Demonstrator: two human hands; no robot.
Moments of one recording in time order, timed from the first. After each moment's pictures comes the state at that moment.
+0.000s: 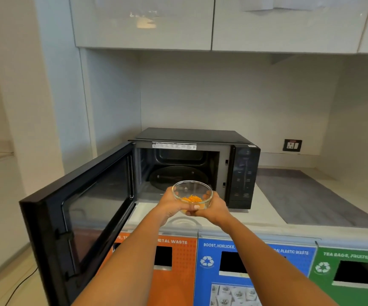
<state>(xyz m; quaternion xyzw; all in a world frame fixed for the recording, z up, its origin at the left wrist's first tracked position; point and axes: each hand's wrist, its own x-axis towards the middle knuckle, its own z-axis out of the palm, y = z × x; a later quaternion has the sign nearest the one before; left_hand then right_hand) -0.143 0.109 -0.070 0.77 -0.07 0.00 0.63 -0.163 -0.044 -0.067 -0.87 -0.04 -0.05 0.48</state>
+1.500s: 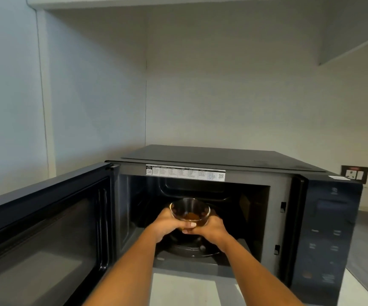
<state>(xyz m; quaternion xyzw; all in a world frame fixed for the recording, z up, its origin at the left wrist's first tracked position) 0.147 0.155 -0.119 0.80 -0.08 0.02 0.59 0.159 -0.003 -0.134 -0.84 -0.12 -0.04 0.53</state>
